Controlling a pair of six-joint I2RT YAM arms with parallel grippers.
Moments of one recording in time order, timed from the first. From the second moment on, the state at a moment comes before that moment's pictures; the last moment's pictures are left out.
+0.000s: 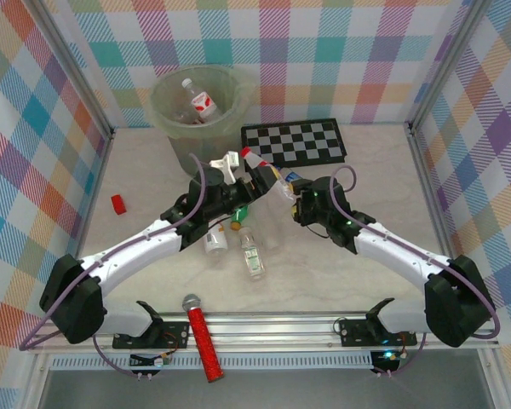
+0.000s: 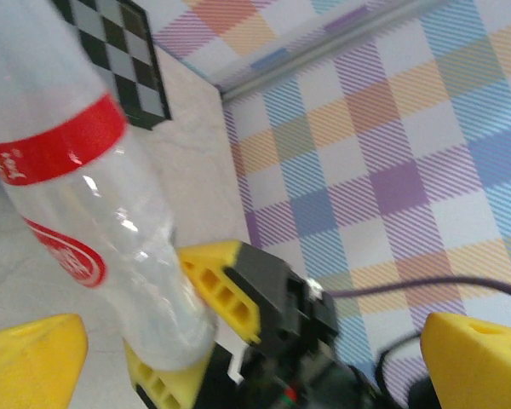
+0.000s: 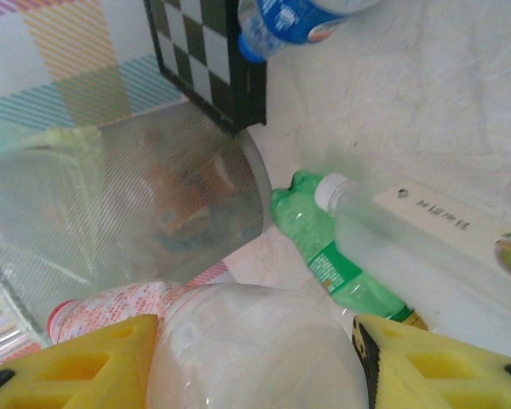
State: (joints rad) left arm -0.70 1.35 0.95 0.18 0.16 -1.06; right arm 0.61 1.29 0.78 0.01 0.02 1.83
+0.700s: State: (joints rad) left arm -0.72 1.48 0.95 0.22 0.04 -1.19; right arm 0.68 1.35 0.78 0.16 0.02 1.83
